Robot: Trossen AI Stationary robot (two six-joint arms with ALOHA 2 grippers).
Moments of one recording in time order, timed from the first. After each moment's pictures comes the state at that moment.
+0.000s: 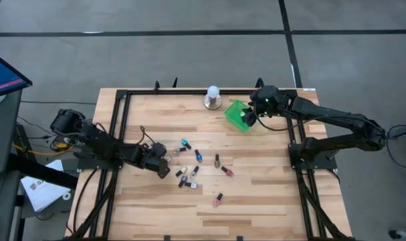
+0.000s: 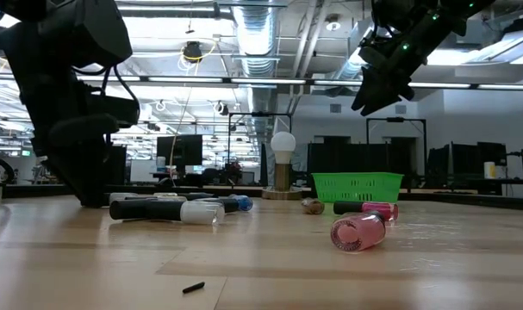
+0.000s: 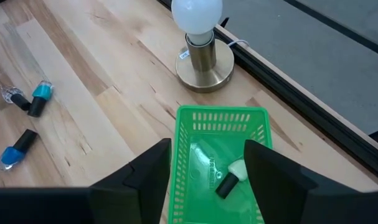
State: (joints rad) left arm -0.30 1.45 0.55 -0.45 -0.34 -1.05; right arm -0.47 1.12 0.85 -0.48 0.14 0.19
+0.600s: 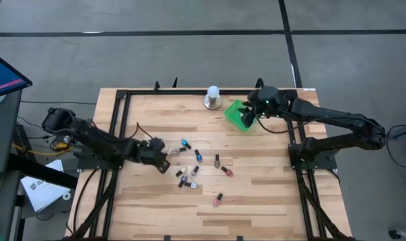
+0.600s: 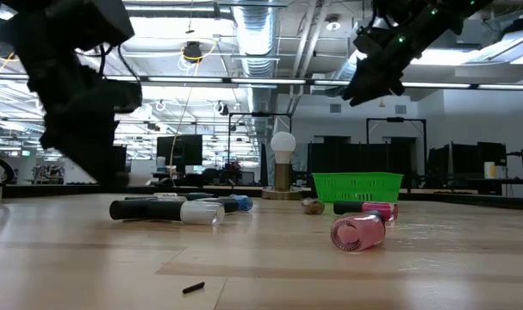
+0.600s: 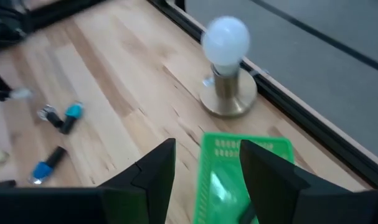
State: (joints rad) left arm -0.25 1.26 0.54 -0.44 -0.37 -1.05; right arm -0.41 1.12 0.85 -0.36 0.13 0.18
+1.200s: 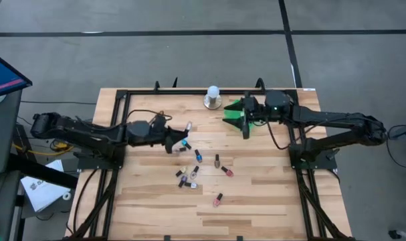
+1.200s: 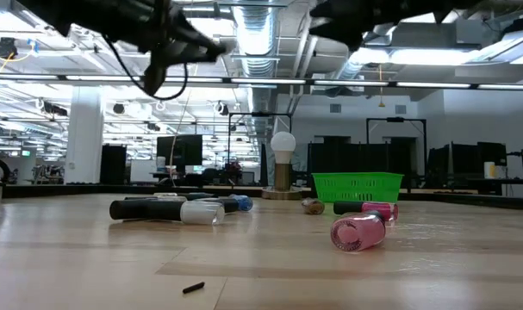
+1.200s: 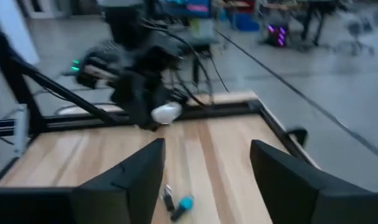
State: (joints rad) left arm -0.02 1.07 0.54 0.35 -0.24 -0.71; right arm -0.24 1.12 0.85 0.11 -0.15 0.00
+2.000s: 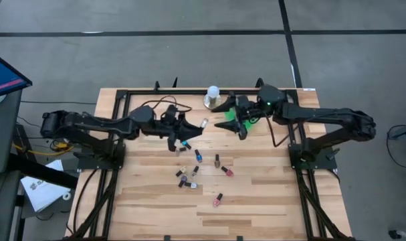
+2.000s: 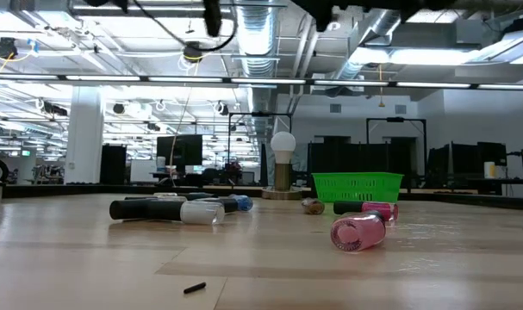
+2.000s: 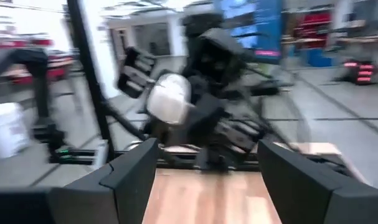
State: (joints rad) left arm 0.06 1.27 0.83 0.55 0.16 -0.56; right arm -0.24 1.29 0.98 0.33 -0.46 0.09
